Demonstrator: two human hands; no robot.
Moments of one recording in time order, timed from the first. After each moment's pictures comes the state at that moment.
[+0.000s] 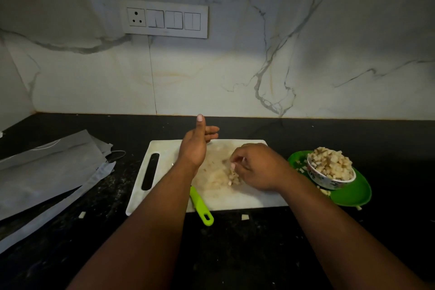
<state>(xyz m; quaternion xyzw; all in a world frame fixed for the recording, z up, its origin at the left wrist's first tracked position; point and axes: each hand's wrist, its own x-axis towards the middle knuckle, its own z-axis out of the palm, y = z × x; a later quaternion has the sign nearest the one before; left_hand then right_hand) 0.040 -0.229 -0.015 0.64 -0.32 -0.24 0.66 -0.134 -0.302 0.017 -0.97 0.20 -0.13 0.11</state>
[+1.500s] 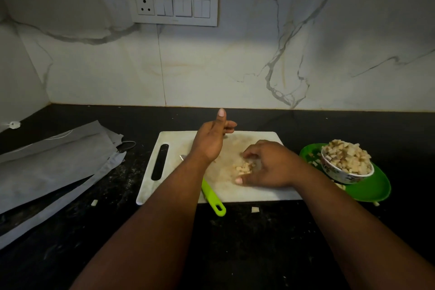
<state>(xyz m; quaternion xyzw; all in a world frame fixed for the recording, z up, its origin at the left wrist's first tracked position) 0.035 -0.236 -0.020 0.63 -0.39 -0.21 0.64 -0.137 -0.319 0.000 -0.97 0.21 -0.07 0.12</state>
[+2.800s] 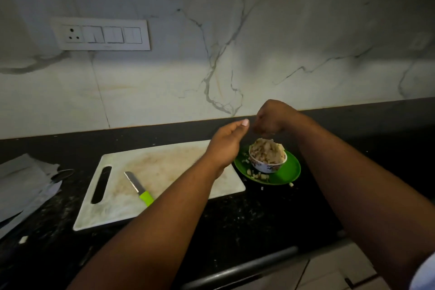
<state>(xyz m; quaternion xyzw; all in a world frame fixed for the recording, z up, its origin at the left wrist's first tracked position) -0.125 -0.284 0.037 0.55 -0.50 -0.34 0.57 -0.241 -0.383 0.123 -0.87 0.49 -0.05 0.06</state>
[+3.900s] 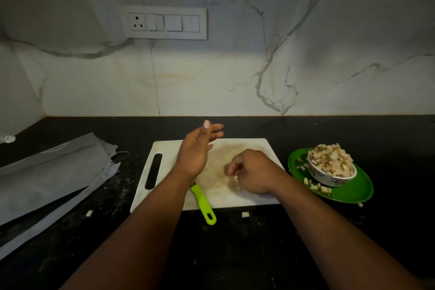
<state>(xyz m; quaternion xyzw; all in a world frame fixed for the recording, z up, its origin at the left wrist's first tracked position) 0.016 -0.202 -0.002 0.58 -0.38 -0.22 0.69 -0.128 -0.291 0.006 -0.93 0.28 -0.08 0.23</state>
